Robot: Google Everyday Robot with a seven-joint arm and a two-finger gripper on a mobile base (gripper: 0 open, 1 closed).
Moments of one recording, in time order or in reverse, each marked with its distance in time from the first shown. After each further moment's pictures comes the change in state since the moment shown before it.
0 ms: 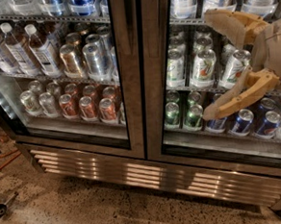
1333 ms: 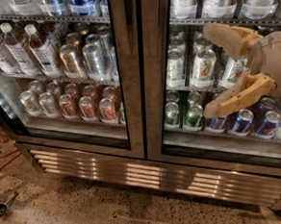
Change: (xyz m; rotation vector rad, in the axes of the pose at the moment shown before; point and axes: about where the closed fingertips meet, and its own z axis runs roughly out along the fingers) arm 0.017 -0.006 0.000 -0.007 -0.084 0.154
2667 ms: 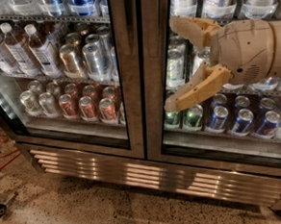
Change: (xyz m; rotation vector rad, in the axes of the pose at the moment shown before) arm -0.009 -0.003 0.058 -0.048 0.045 -0.061
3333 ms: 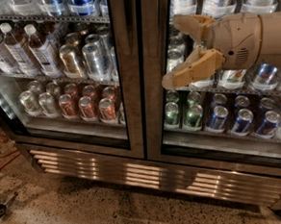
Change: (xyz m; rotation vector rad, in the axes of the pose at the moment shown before) arm 0.018 -0.048 0.004 0.040 0.013 0.112
